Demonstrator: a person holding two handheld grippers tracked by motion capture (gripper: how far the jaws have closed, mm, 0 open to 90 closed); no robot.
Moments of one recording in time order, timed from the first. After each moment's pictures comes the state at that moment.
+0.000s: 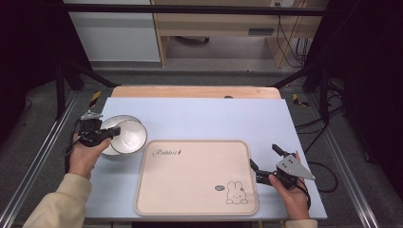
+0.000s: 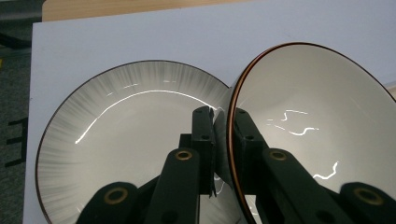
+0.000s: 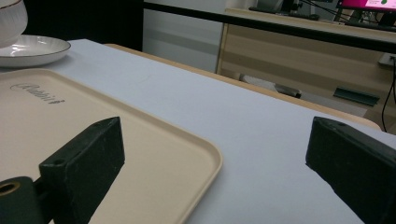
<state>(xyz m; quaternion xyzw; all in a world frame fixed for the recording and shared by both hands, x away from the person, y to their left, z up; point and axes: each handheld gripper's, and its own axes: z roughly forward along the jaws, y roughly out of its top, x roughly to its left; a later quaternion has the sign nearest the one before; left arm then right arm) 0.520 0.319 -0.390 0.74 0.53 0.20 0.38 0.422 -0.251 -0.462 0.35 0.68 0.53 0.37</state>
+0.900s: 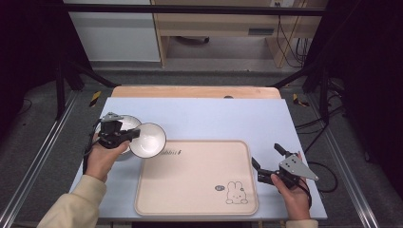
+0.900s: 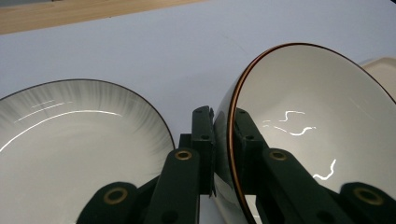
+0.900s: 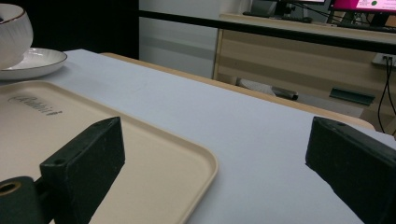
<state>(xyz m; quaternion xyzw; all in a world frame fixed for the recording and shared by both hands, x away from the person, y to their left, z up) 0.514 0.260 -0.387 0.76 0.48 0.17 0.40 0.421 -0.254 -0.458 0.36 0.66 0.54 0.37</state>
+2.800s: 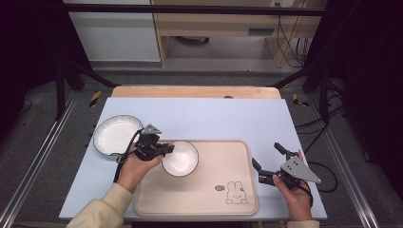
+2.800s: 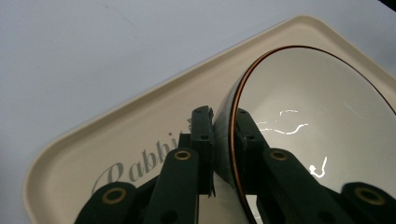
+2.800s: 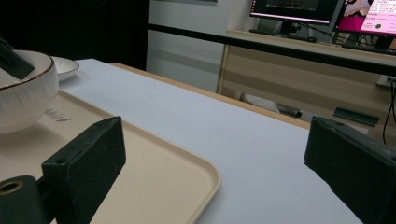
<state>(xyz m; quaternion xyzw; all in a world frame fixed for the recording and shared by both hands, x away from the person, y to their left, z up) 0.497 0.170 -0.414 0.82 0.41 0.09 0.40 0.417 -0.256 -0.455 0.33 0.66 0.56 0.38</state>
